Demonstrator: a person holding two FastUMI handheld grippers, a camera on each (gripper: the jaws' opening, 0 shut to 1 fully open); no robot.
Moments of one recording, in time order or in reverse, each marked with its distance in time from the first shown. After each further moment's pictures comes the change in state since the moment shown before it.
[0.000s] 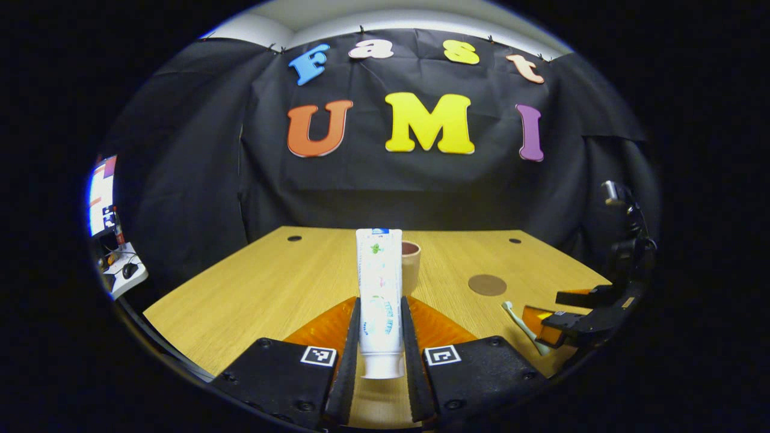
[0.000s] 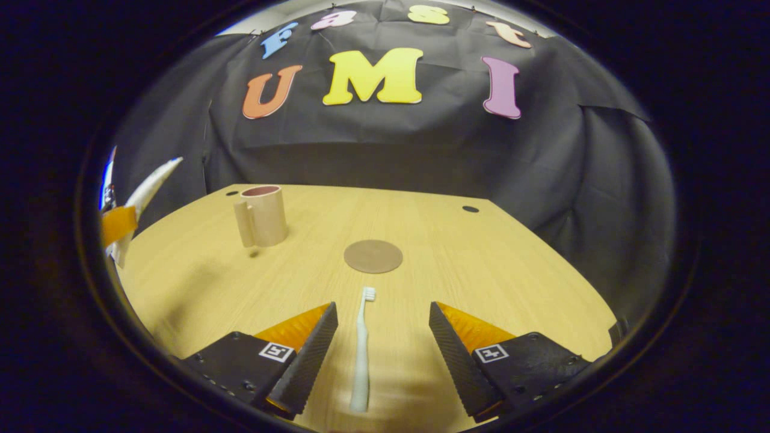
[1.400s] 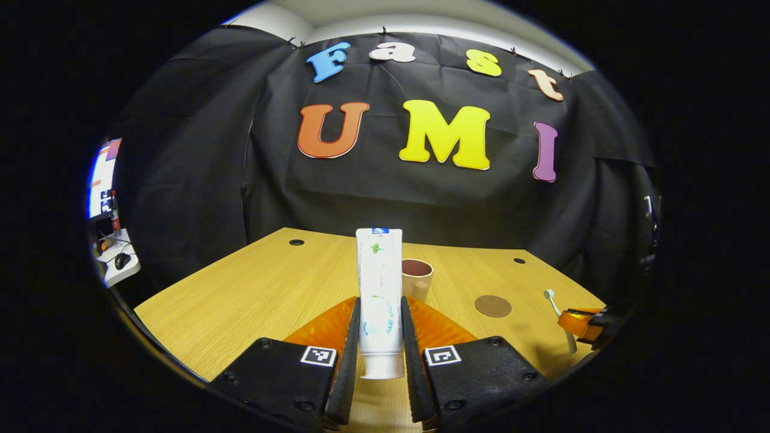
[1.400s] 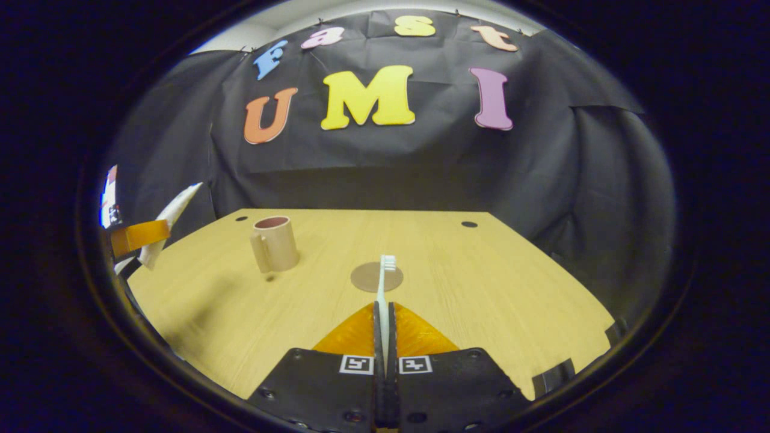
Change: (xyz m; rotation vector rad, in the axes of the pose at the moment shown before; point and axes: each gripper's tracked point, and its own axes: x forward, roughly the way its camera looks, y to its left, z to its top) left arm 0.020 0.015 0.031 -0.089 0.011 -0.045; right arm -0.052 -0.002 0.051 0.034 -0.173 0.047
